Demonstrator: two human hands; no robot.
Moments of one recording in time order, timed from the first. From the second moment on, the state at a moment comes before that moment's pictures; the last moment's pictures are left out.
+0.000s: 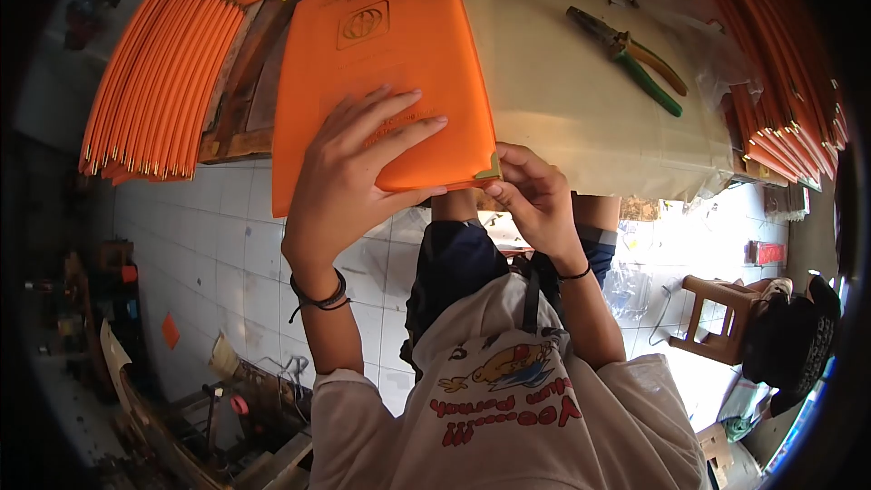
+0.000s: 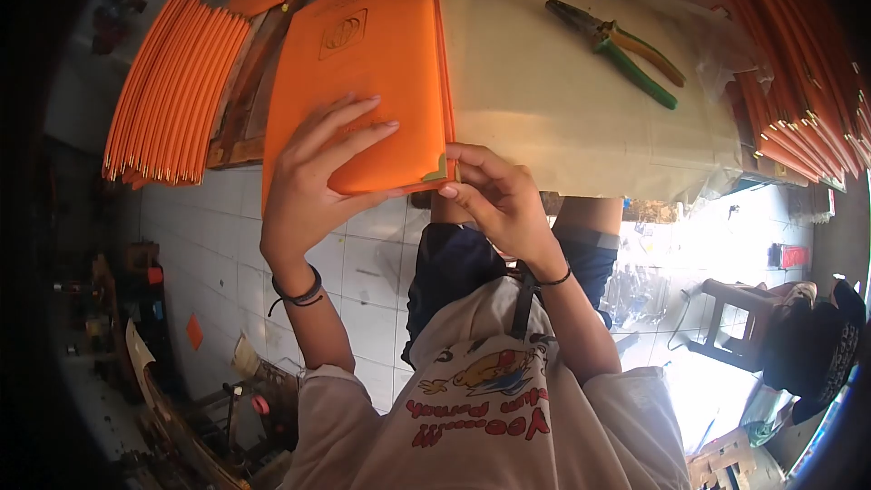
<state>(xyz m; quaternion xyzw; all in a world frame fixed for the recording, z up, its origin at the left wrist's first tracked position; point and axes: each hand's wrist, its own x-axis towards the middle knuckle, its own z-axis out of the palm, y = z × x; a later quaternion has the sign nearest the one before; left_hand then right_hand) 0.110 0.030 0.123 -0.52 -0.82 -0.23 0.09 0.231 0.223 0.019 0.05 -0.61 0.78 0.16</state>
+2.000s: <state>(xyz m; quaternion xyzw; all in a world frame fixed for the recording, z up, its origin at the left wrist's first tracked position) 0.123 0.033 0.104 -0.52 -0.82 -0.14 0.22 0.240 0.212 0.021 -0.01 -0.52 0.85 0.13</state>
